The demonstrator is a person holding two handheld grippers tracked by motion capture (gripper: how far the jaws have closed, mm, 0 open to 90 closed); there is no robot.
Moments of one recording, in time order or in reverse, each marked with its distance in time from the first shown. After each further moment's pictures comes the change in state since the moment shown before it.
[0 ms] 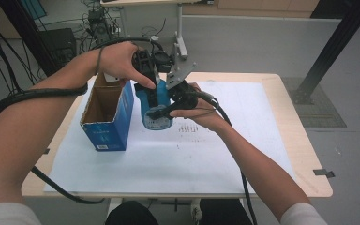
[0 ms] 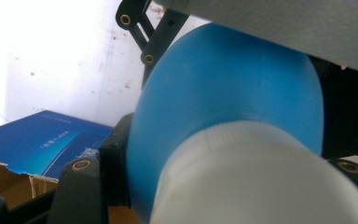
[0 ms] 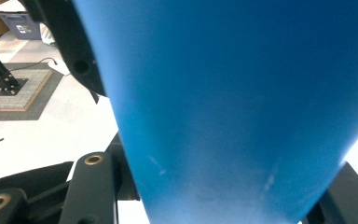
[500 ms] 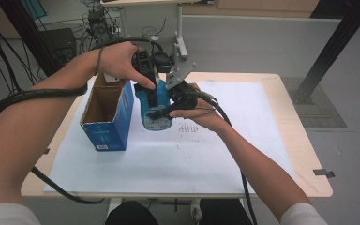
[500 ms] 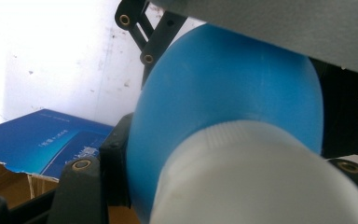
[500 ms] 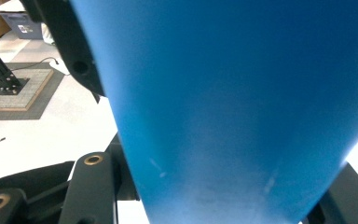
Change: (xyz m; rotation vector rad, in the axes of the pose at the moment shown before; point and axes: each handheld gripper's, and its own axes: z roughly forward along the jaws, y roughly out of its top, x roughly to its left) left arm 0.000 0.000 0.001 0.004 -0.001 -0.003; right arm 0.000 0.000 0.001 0.003 0.004 0.001
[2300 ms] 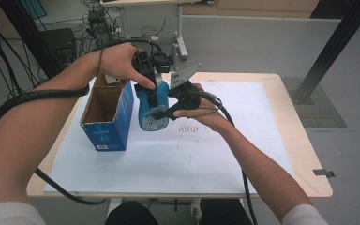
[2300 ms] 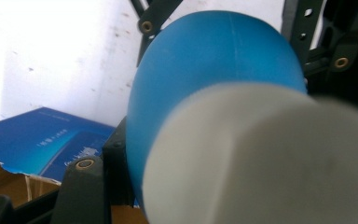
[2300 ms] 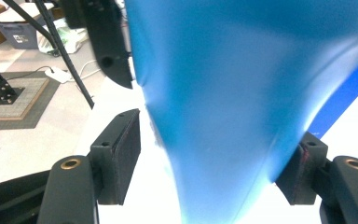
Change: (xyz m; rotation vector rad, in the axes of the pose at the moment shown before) left arm 0.007 -0.002 0.008 -0.022 -0.005 -0.044; right arm -0.004 -0.010 -0.008 -0.035 -0.020 0.020
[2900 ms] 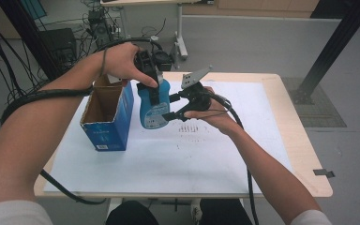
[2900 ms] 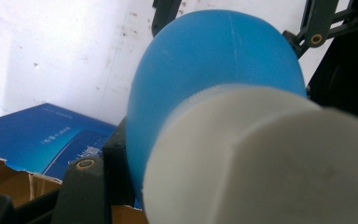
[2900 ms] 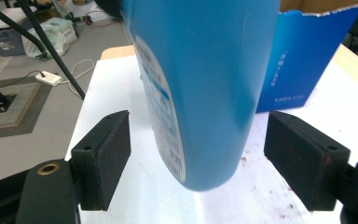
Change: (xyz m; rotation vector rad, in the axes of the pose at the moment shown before) left arm 0.005 0.006 0.000 0.023 0.011 -0.040; right arm -0.004 -0.024 -0.020 0.032 -0.050 0.091
